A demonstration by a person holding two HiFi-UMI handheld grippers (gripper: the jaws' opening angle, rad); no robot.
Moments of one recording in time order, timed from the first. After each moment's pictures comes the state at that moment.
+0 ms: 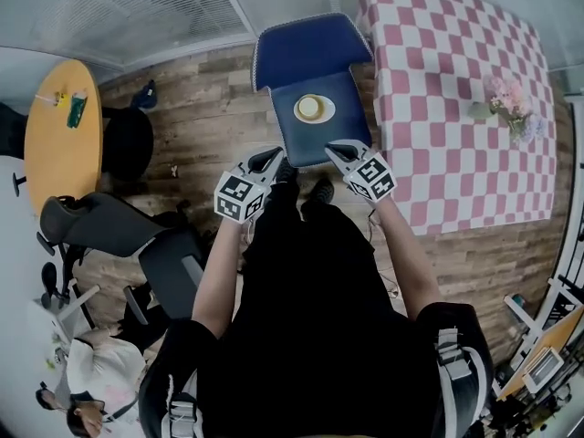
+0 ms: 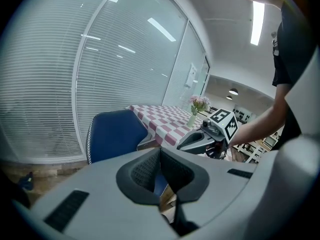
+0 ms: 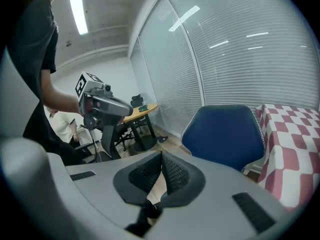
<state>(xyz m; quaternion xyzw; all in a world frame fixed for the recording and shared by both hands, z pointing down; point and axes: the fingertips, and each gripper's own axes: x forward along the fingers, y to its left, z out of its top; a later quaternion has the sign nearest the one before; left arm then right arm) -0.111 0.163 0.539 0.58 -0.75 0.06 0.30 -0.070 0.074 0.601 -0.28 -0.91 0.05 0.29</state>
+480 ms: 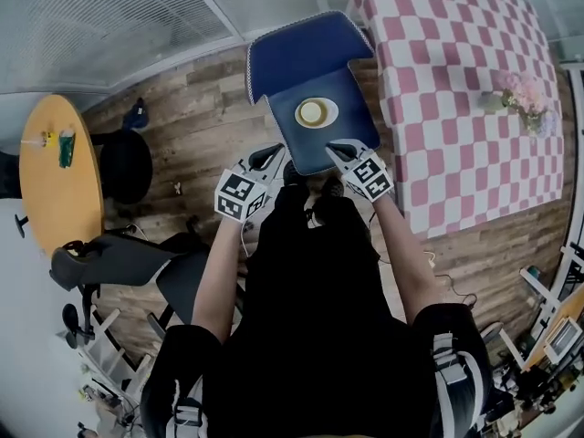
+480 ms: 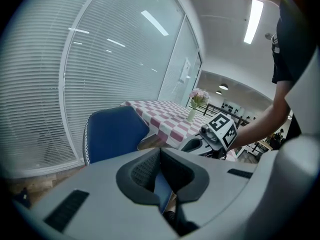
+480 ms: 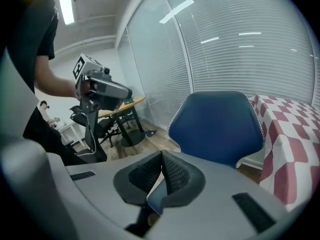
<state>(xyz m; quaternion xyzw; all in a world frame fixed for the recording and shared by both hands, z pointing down) -0.200 0.148 0.584 0.63 -0.71 0.08 0.30 -0.140 0.072 0.672 -0.22 -0.92 0.04 0.33</state>
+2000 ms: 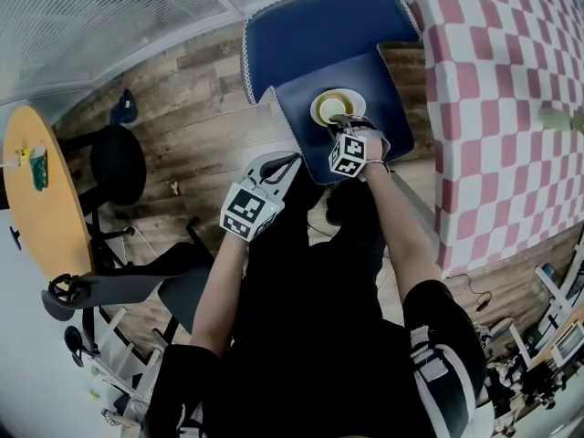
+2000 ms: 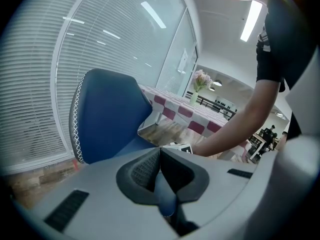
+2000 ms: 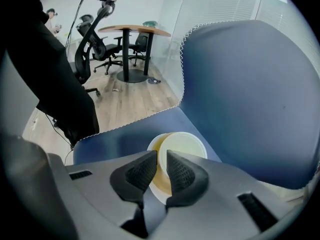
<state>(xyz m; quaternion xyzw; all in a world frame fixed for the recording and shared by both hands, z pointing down) -0.235 0.145 0.774 0.67 -0.67 0.08 0.32 -0.238 0.068 1.010 -0.25 -0.80 -0.29 0.46</state>
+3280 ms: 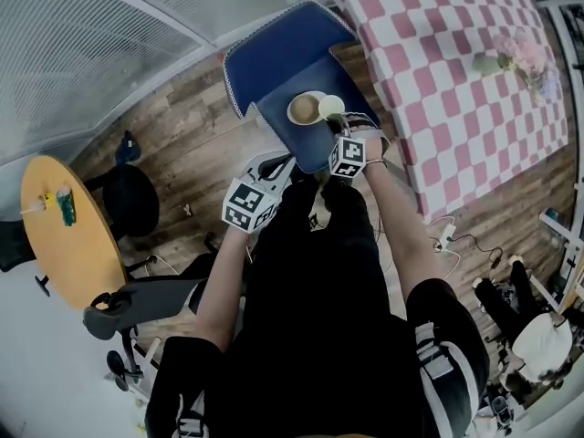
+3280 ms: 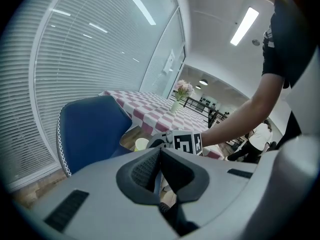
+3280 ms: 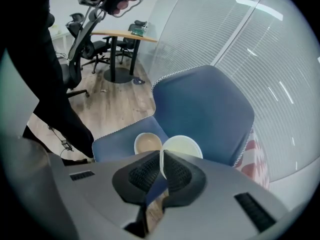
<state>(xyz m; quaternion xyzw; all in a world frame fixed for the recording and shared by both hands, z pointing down) -0.205 0.129 0.613 0.72 -0.60 0.10 0.33 -0.195 0.022 0.782 -0.15 -0.81 -0.33 0.46</state>
